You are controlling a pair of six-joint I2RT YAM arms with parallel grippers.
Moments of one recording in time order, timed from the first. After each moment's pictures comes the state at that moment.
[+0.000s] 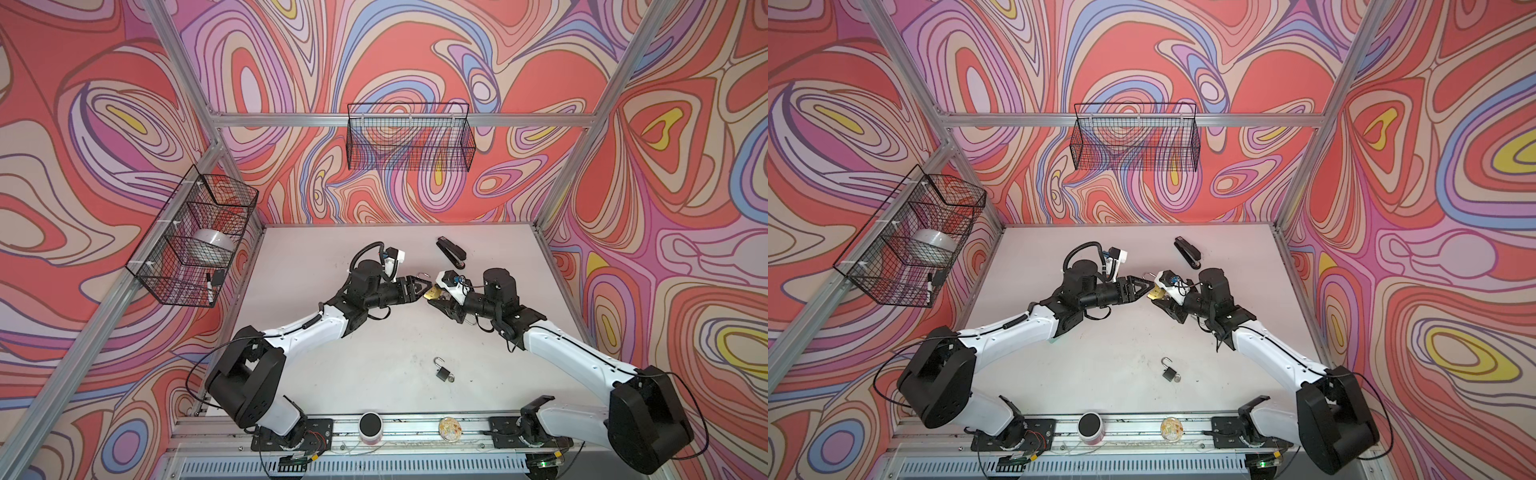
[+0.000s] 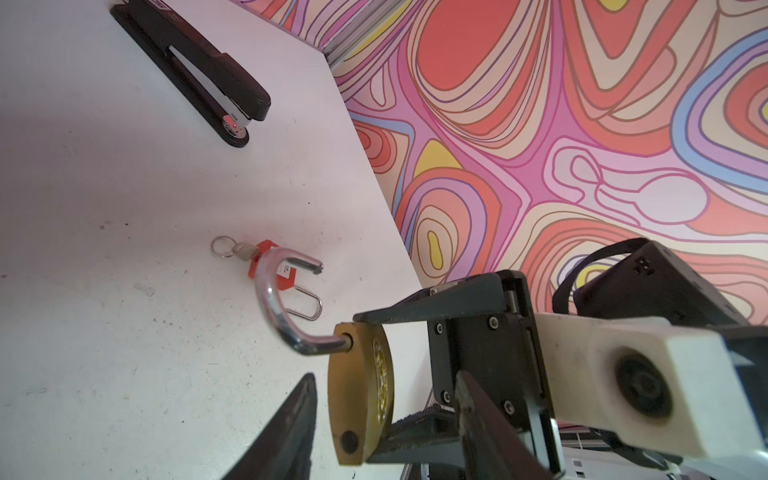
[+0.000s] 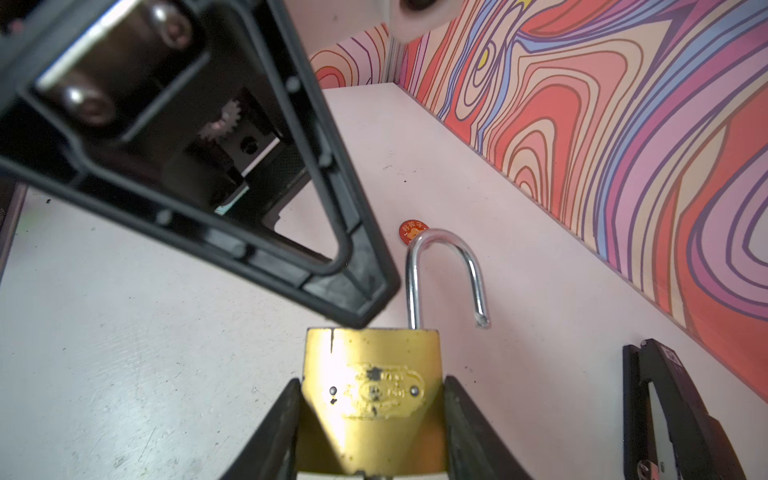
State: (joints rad) left arm -0.65 1.52 0.91 0.35 0.52 -0.88; right arm 0.41 1.23 0.72 0.08 -0.54 -0.41
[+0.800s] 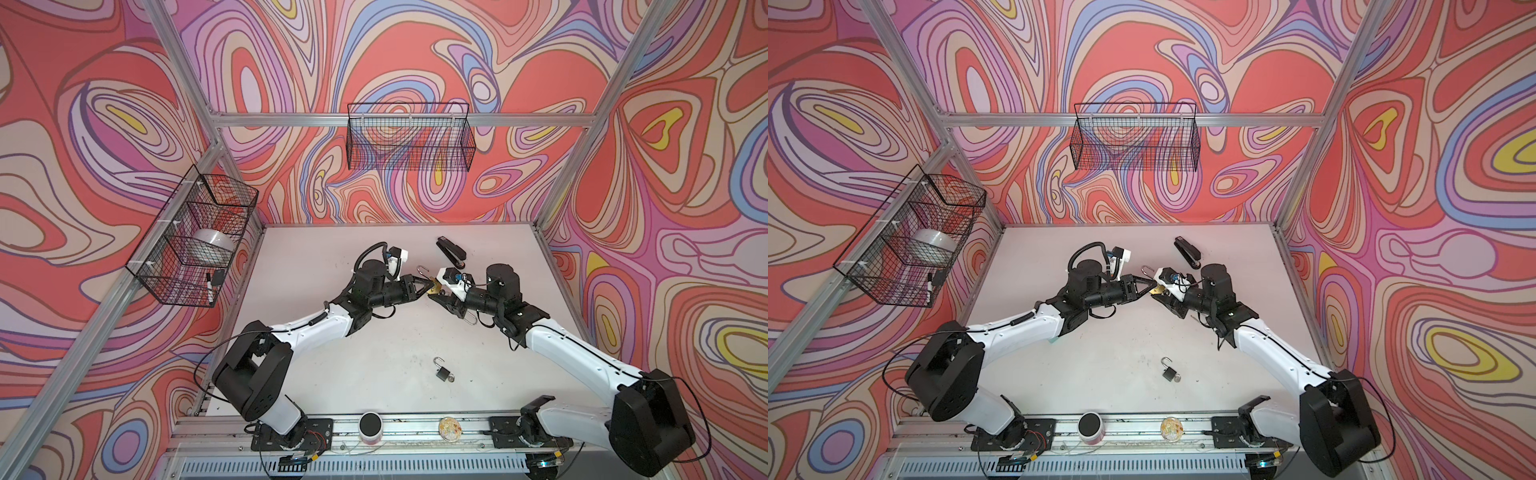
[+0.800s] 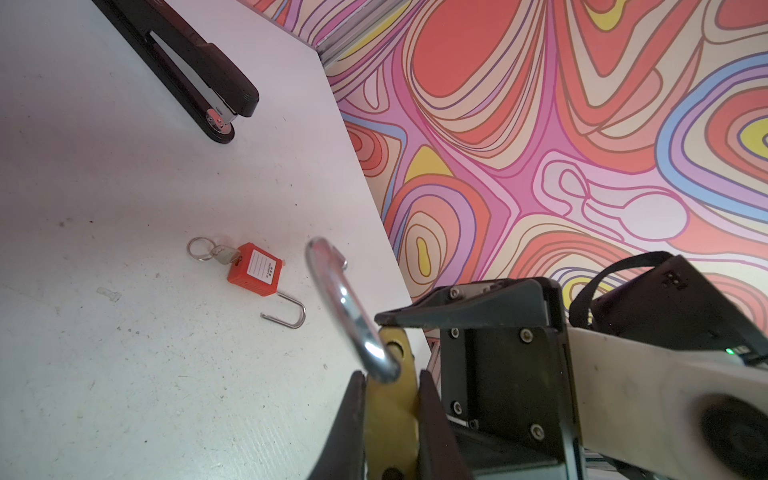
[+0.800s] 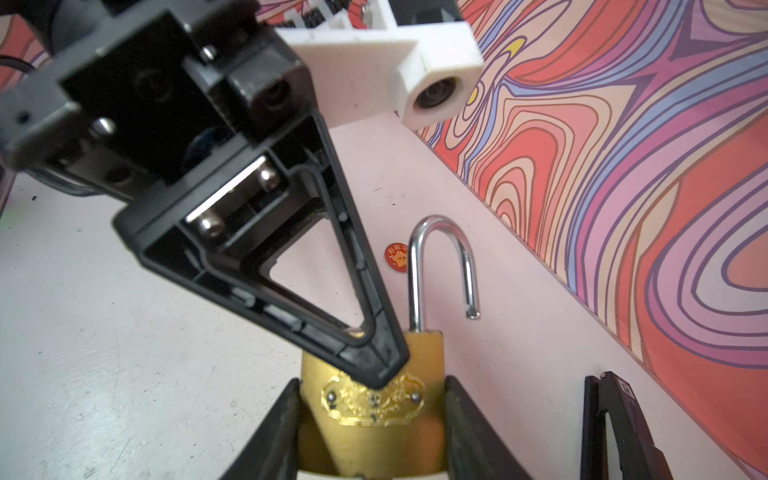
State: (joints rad) left arm -0.66 1.56 0.93 0.41 0.51 -0.95; right arm 0.41 1.22 0.75 0.08 -0.55 -0.47
